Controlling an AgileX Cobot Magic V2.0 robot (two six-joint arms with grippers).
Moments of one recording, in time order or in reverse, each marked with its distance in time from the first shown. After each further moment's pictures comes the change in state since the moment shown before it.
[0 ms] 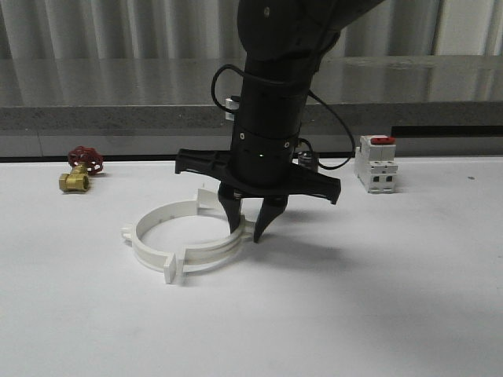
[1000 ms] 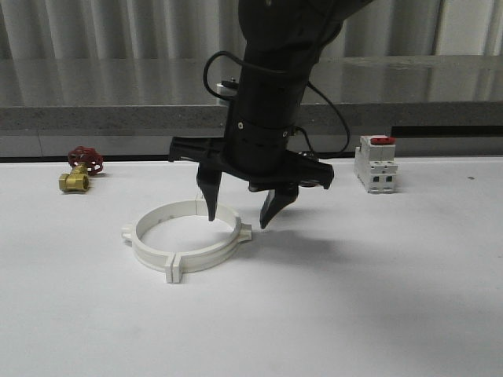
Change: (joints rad) left arm 0.000 0.000 0.000 0.000 0.000 0.000; right arm -0.004 -0.021 0.000 0.002 -0.056 -0.102
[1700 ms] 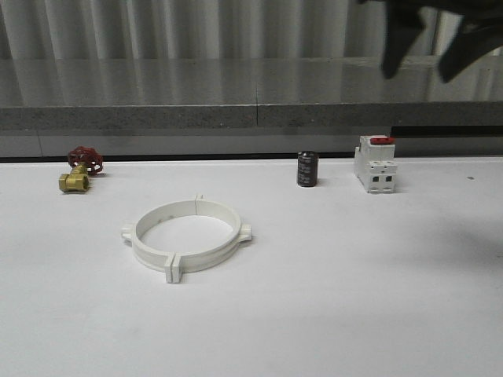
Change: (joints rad) left arm 0.000 0.000 0.000 0.000 0.000 0.000; right arm -0.363 -0.617 0.321 -0.060 0.059 -0.363
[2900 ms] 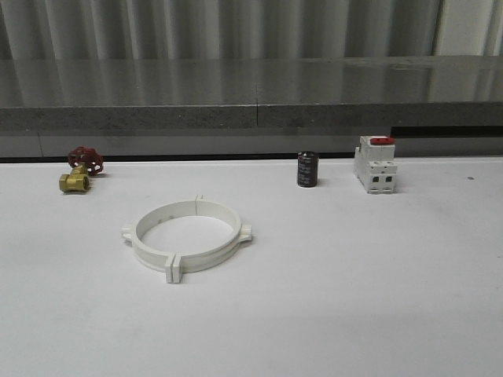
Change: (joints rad) left arm 0.000 0.000 0.000 0.000 0.000 0.000; right arm -0.227 -1.107 0.592 0.087 0.198 -0.304
